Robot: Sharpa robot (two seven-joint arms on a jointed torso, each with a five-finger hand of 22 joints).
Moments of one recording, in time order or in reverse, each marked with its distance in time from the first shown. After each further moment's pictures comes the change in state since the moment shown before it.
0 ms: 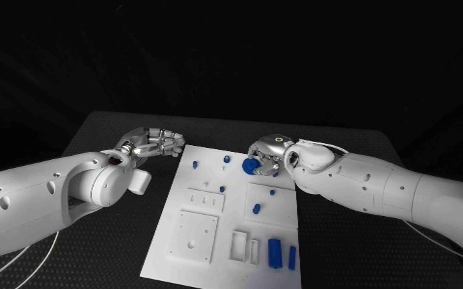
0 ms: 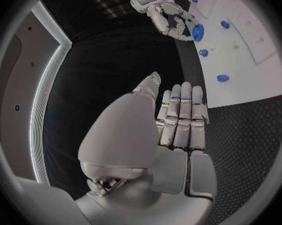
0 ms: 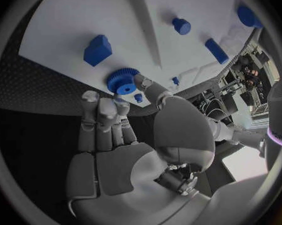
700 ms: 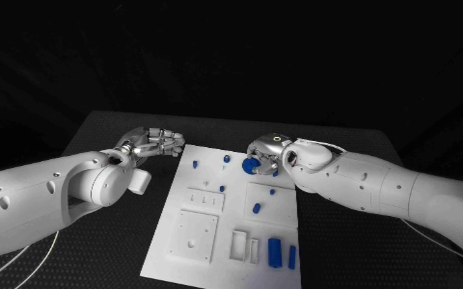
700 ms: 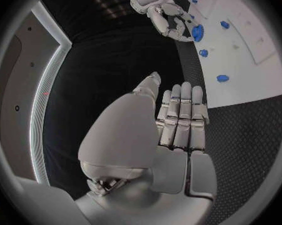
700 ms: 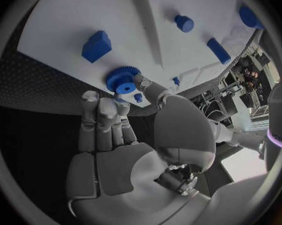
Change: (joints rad) left arm 0.000 0.000 0.000 0.000 -0.003 0.000 -0.001; left_hand 0.000 0.000 0.000 0.000 0.000 0.000 0.000 0.000 0.000 0.000 0.000 0.000 0.000 0.000 0.000 0.000 0.001 0.000 0.000 0.000 0.000 0.000; right arm 0.003 0.014 -0.003 -0.011 -0.017 0.000 0.000; right_hand 0.025 0.033 0.079 0.040 -0.110 0.003 -0.003 0.026 0.010 0.011 -0.011 0.000 -0.003 0.006 -0.013 -0.004 0.001 0.000 0.000 0.000 0.000 -0.007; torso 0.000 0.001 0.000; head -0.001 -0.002
